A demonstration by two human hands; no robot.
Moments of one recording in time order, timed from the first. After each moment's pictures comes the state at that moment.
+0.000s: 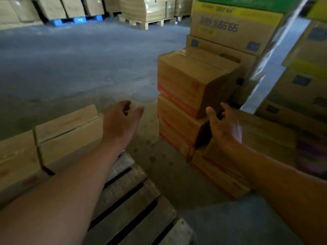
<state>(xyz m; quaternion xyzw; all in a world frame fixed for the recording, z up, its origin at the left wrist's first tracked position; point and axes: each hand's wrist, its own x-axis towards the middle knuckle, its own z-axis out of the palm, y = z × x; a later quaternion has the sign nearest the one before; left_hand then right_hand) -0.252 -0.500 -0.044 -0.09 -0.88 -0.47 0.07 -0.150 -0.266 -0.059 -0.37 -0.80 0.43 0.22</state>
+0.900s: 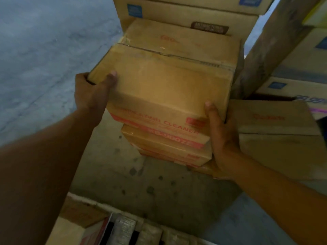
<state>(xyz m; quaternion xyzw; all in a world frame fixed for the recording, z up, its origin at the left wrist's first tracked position) -0.670 -0.238 -0.098 -0.12 -0.83 -0.52 -0.12 -0.398 -0.157 -0.120 -0.56 -0.50 0.55 0.36</state>
